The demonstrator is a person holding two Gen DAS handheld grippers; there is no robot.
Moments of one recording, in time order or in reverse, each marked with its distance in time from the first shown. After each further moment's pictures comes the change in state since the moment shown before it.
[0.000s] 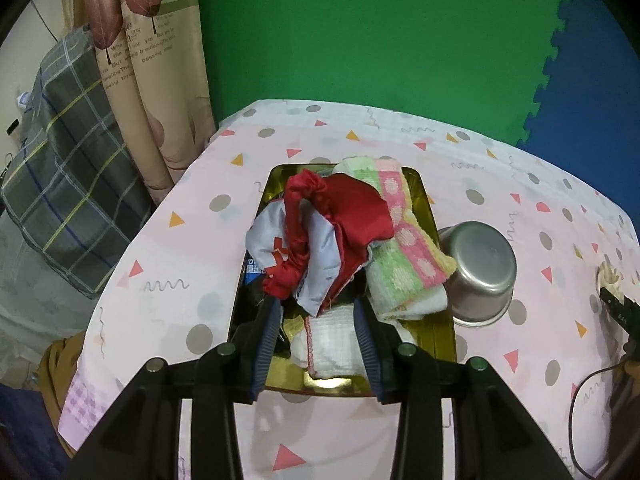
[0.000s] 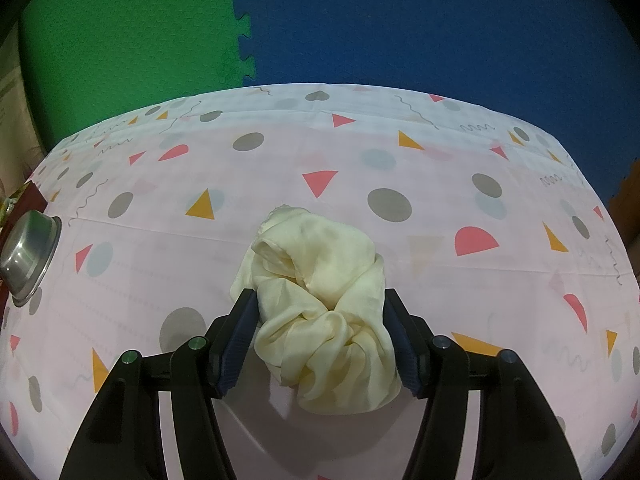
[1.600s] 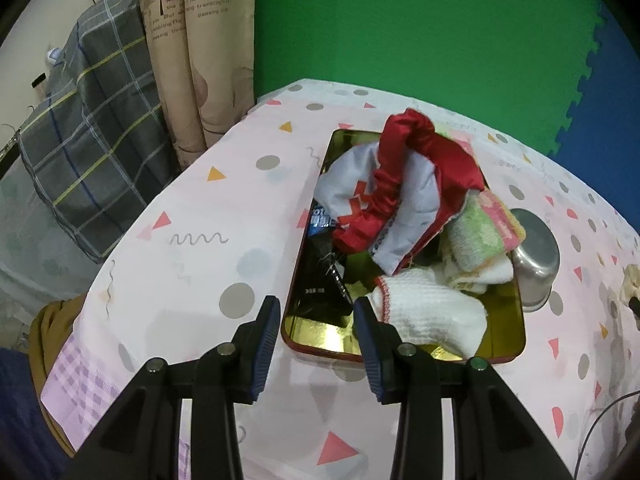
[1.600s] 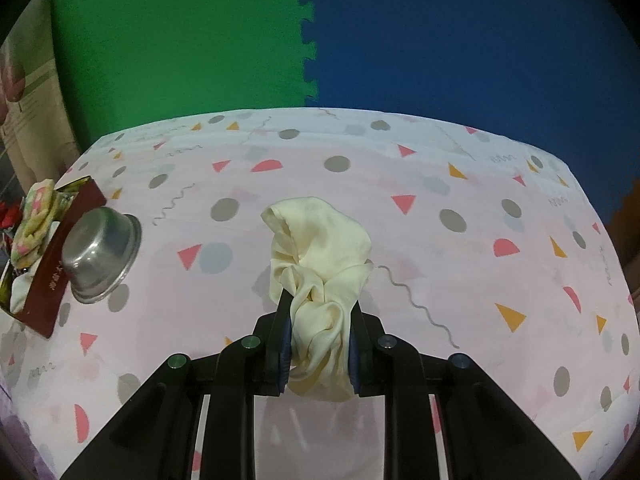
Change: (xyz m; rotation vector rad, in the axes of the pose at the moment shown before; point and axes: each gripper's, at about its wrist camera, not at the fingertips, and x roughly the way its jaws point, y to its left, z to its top) left arm 0.020 0.051 -0.040 -0.109 0.008 0.034; right arm -0.067 0.081 0.001 -0.039 -0.022 0.045
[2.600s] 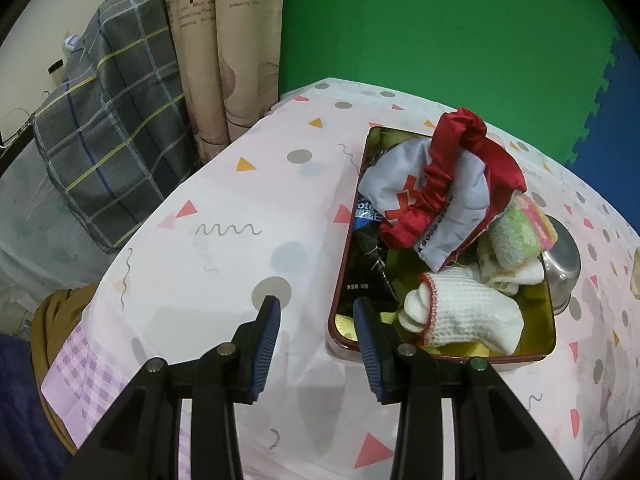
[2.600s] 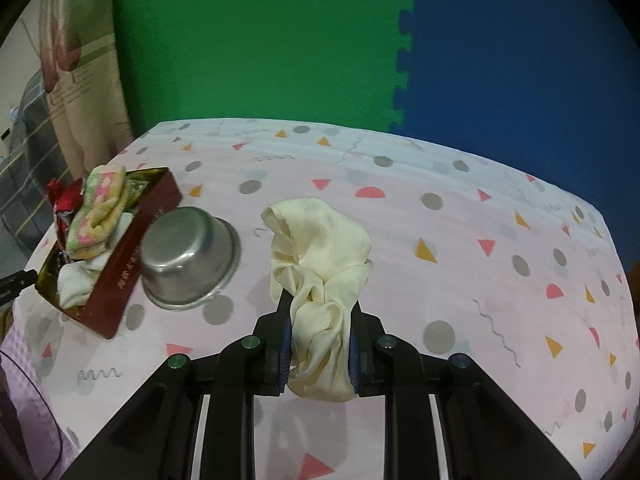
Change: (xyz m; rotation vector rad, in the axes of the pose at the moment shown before) left arm 0.005 0.025 -0.006 -0.050 -0.019 0.037; right arm -0.026 0.093 0.016 -0.132 -0.022 0.105
